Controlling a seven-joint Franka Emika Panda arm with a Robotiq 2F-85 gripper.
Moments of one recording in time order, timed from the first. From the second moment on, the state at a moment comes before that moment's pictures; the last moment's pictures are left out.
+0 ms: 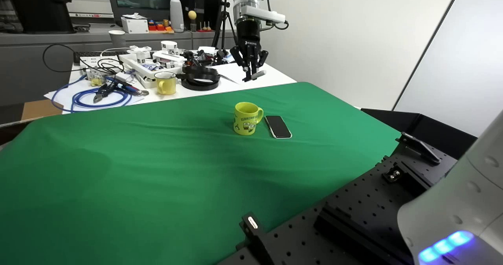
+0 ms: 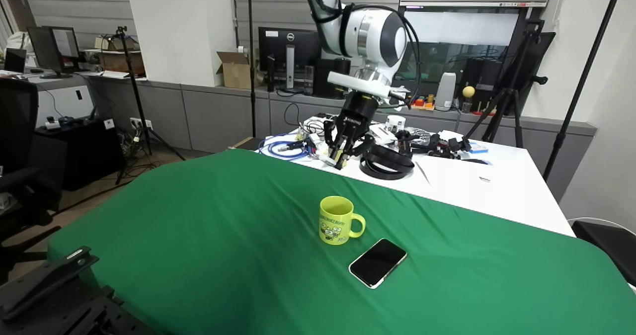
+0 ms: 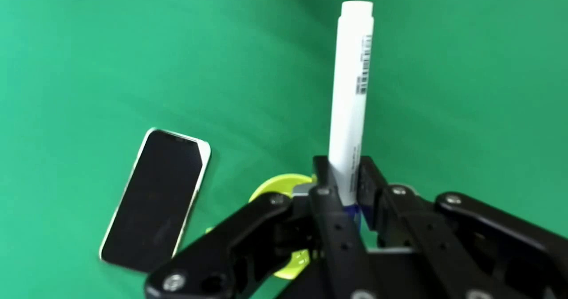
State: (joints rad) arm -0.10 0.88 0.02 -1.31 0.11 1.59 -0.04
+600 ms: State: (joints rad) arm -0.19 1.12 0.01 -1.02 0.25 1.25 -0.02
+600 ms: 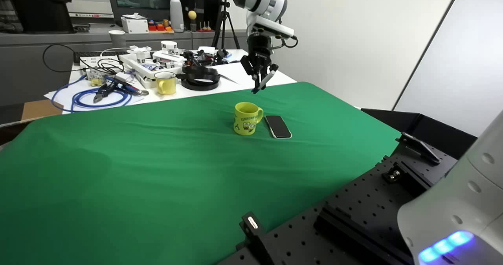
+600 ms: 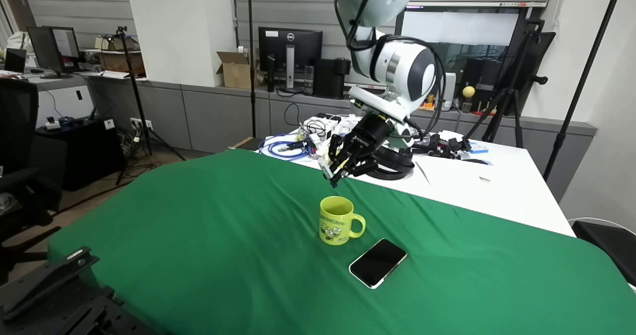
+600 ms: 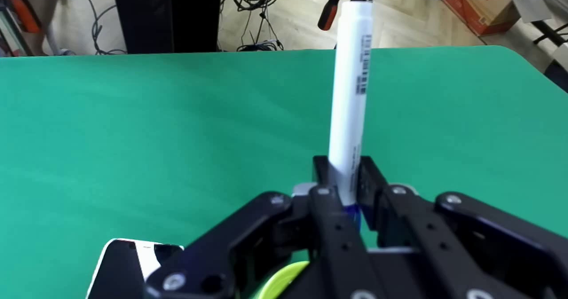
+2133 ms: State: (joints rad) arm -0.22 1.40 0.02 -0.69 0.33 1.30 0.00
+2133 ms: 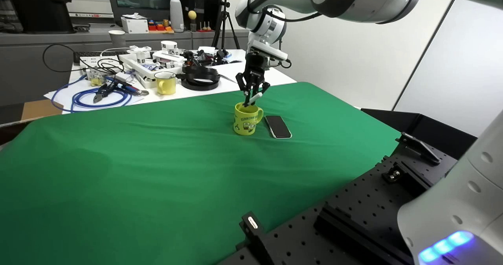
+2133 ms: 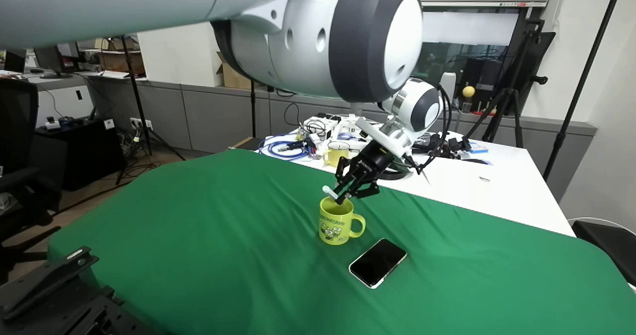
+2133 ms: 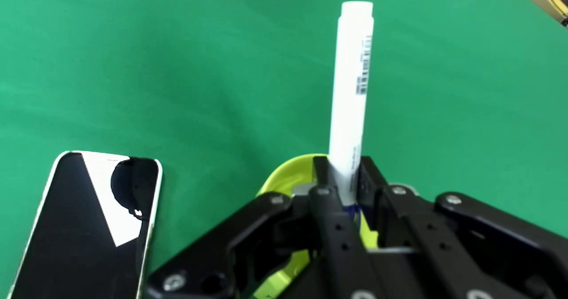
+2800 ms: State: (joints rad) arm -0.21 1.40 0.02 -0.67 0.33 1.32 0.00
